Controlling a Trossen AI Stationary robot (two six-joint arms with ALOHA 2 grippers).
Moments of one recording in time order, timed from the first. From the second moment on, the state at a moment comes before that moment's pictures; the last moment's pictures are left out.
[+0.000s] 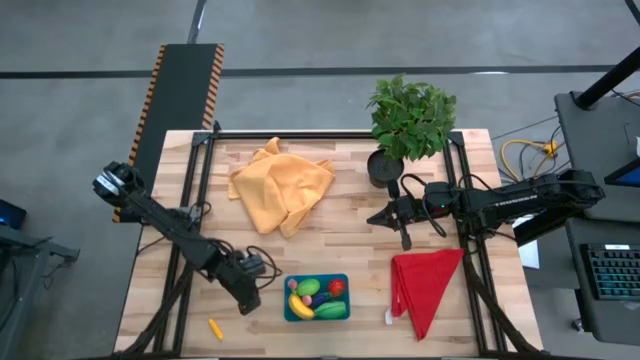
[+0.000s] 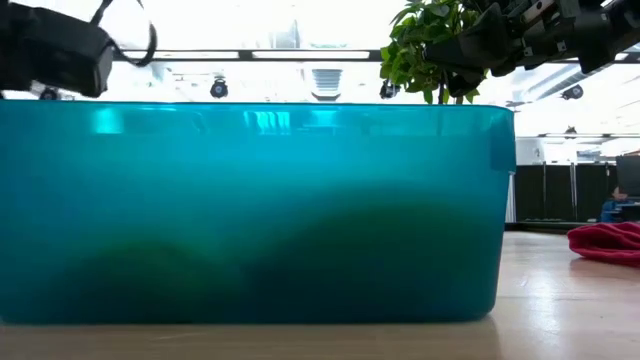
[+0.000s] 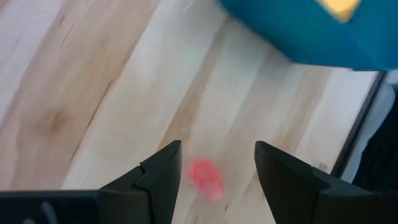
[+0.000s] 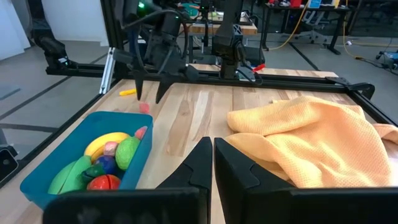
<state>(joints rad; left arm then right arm) -0.65 1.37 0.75 -0.44 -0.01 -1.20 0.03 1.00 0.42 0.39 -0.13 -0.03</state>
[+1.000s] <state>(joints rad) -0.73 1.50 0.79 -0.46 0.03 -1.46 0.03 1.00 0.42 0.39 -0.13 -0.04</state>
